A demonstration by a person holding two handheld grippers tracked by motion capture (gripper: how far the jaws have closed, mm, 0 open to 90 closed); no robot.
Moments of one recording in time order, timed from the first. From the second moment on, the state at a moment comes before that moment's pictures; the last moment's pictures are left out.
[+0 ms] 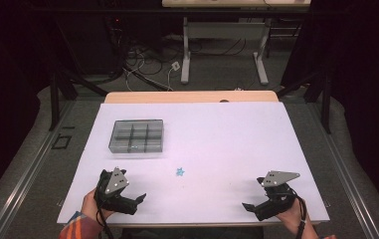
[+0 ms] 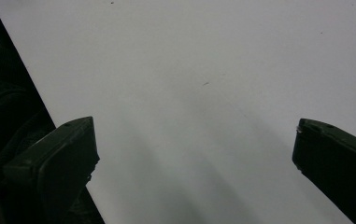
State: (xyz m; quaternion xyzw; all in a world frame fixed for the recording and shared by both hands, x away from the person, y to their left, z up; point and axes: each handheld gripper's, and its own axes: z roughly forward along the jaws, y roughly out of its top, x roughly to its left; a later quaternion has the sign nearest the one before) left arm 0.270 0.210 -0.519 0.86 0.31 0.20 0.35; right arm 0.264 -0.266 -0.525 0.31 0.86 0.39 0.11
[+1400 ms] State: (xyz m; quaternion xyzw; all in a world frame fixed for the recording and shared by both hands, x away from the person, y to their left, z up) left arm 0.305 0.214 -0.512 0.87 0.34 0.18 0.32; right arm 0.266 -0.267 -0.526 0.32 0.86 0.38 0.12
